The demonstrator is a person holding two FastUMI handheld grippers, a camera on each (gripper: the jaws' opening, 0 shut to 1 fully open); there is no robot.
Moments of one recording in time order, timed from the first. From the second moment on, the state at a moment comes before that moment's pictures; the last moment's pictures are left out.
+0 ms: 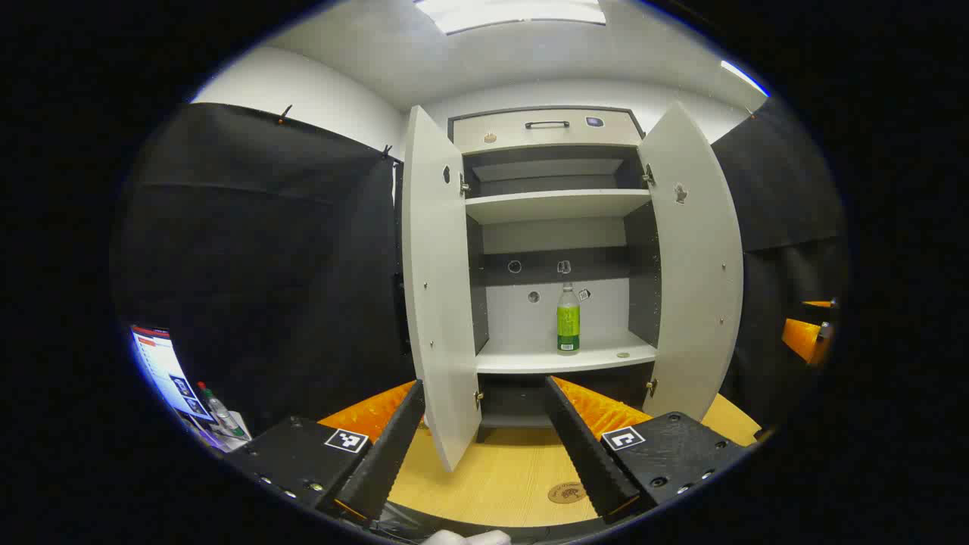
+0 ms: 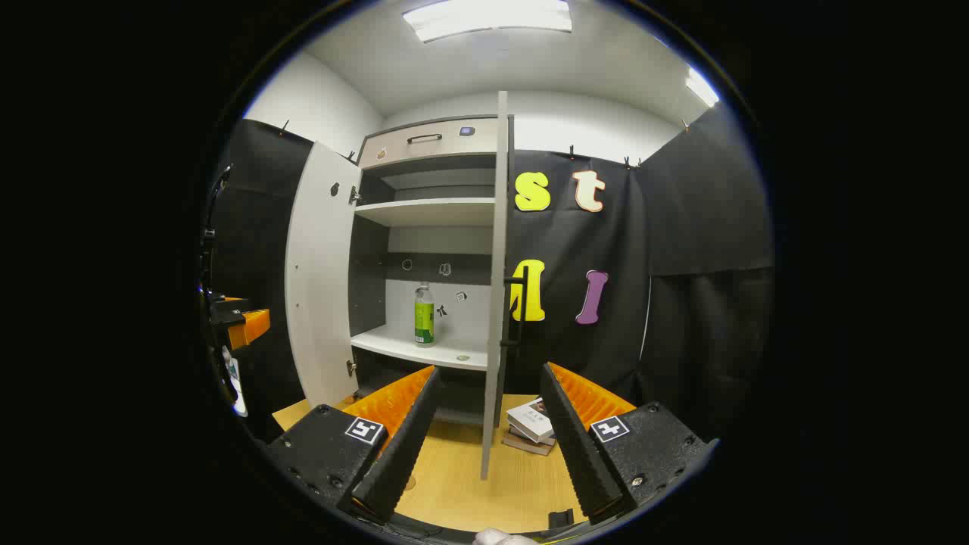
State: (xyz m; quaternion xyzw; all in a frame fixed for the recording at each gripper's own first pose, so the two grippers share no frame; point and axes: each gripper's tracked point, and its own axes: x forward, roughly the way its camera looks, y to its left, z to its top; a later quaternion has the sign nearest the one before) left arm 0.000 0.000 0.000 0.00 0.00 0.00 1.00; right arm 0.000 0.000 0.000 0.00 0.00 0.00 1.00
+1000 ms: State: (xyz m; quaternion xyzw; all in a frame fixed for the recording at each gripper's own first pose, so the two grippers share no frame) left arm 0.064 -0.018 -0.005 0.01 0.00 -0.07 1.00; right arm 0.048 0.045 0.021 0.00 0.00 -0.03 1.00
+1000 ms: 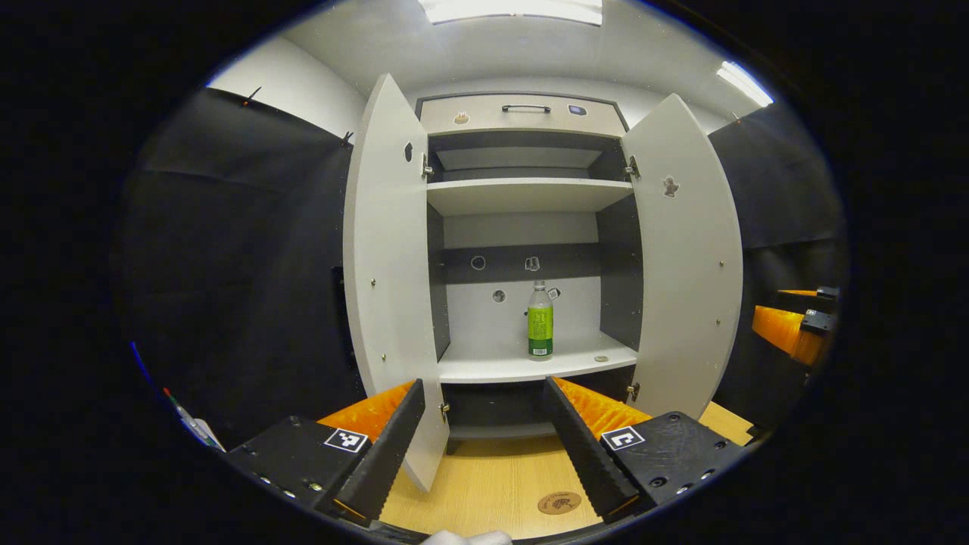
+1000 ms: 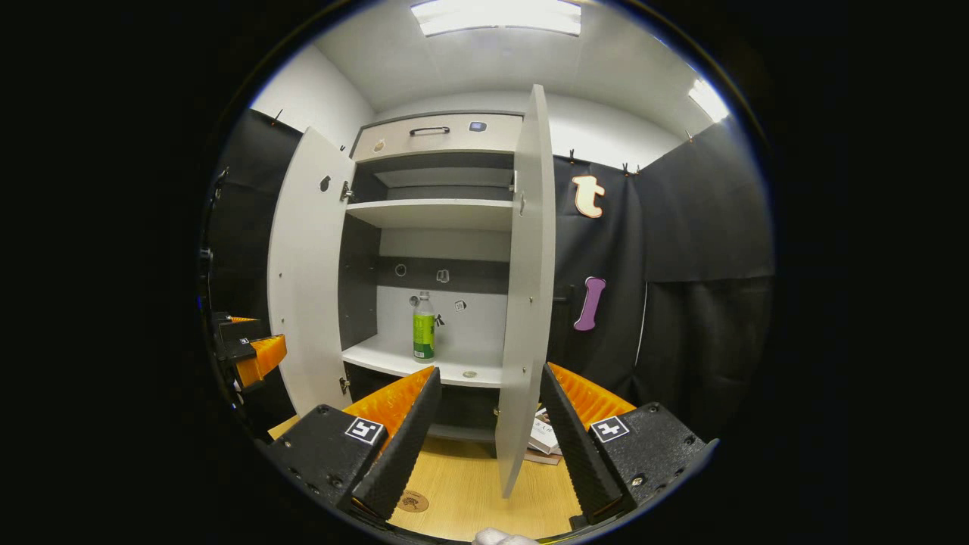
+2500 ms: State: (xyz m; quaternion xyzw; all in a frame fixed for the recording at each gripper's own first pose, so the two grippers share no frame) left arm 0.443 -0.207 0.005 0.00 -0.04 -0.12 0.99; right arm 0.056 0.052 0.012 -0.02 0.06 -0.08 0.99
